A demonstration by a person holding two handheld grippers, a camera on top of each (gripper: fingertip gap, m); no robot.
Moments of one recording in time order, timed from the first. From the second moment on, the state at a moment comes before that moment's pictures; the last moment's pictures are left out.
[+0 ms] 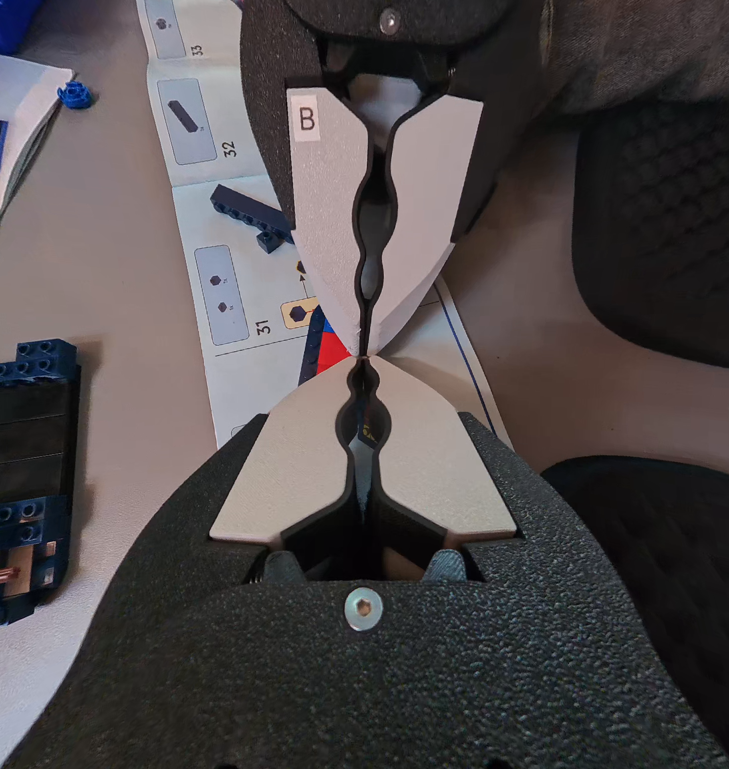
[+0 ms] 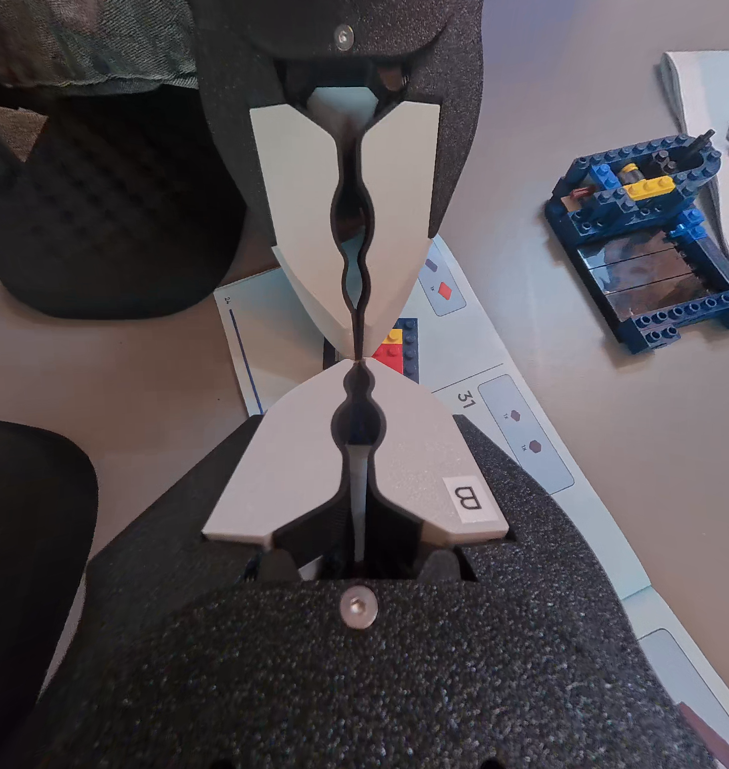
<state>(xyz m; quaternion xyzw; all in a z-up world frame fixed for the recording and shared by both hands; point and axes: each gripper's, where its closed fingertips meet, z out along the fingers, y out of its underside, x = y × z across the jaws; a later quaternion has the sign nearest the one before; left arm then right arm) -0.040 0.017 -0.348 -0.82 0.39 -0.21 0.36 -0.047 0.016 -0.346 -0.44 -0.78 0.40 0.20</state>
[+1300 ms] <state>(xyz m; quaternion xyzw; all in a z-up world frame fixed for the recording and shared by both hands) -0.048 0.015 -0.352 -0.78 0.48 -0.13 0.38 -0.047 0.017 -0.348 -0.43 -0.81 0.31 0.25</state>
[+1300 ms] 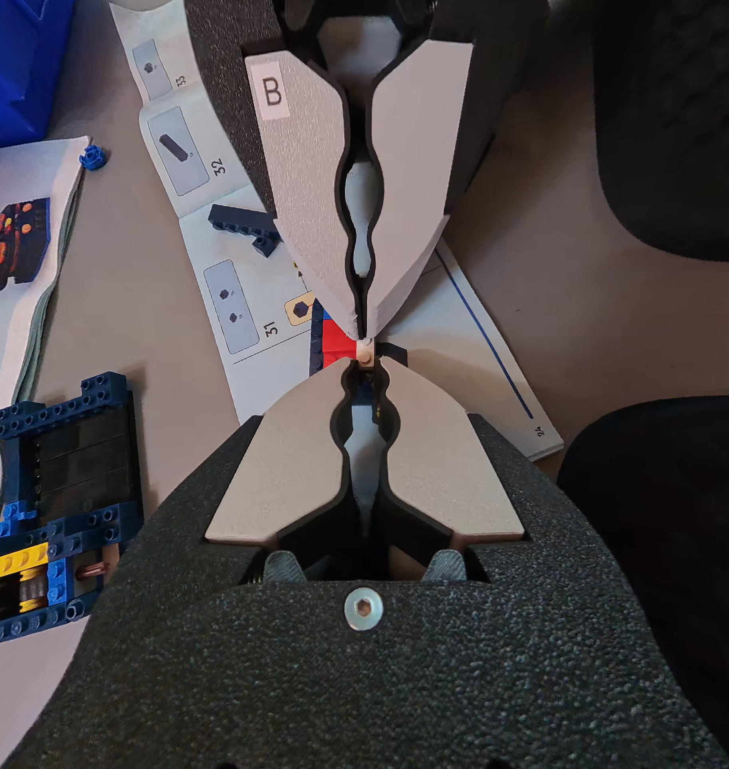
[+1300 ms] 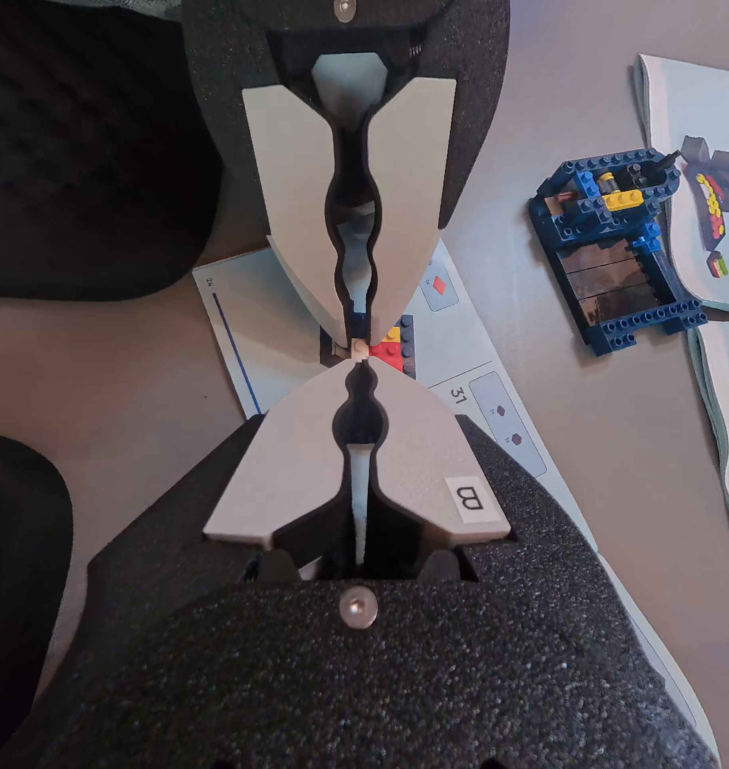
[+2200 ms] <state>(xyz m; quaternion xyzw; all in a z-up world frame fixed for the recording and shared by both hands) -0.070 0.001 -0.355 -0.79 0.47 -0.16 0.36 -0.011 0.047 -0.349 -0.43 -0.81 0.33 0.23</state>
